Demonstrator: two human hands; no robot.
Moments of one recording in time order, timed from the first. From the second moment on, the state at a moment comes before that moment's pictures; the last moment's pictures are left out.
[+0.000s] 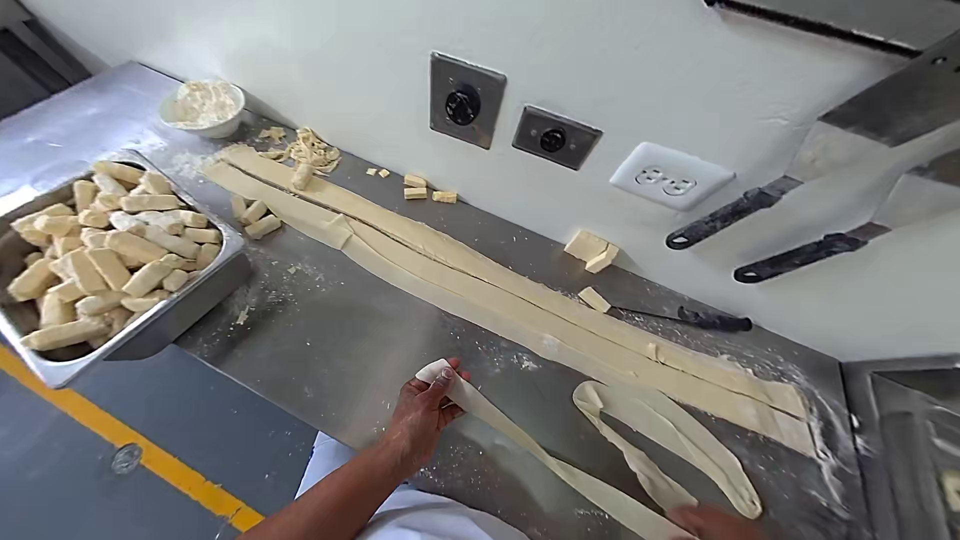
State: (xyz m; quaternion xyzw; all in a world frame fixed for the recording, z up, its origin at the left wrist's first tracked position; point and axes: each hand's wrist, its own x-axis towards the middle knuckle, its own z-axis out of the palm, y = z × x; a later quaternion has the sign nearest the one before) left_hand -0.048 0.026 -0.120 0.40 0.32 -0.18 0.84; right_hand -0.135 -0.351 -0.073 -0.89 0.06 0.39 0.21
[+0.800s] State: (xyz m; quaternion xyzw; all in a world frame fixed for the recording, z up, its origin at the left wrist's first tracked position) left_hand -0.028 0.053 -0.080 0.45 0.34 -0.10 0.82; right_hand 0.003 -0.178 -0.129 -0.62 -0.23 0.47 0.58
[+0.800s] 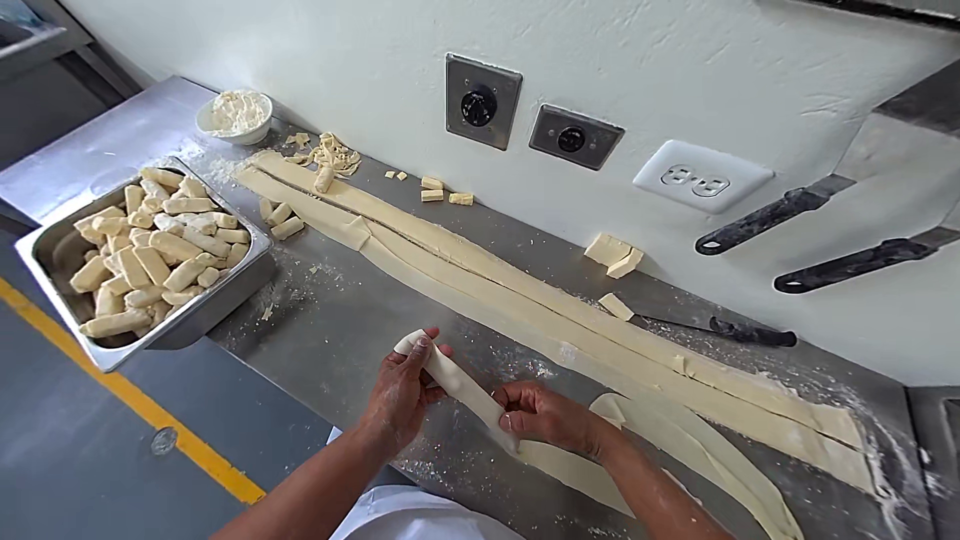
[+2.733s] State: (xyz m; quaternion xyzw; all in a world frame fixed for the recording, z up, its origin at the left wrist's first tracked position) left_hand -0.032 0.040 -0.164 0.43 0.37 -0.19 0.80; right_hand -0.048 -0.319 -0.118 -0.93 0.04 0.30 0.20
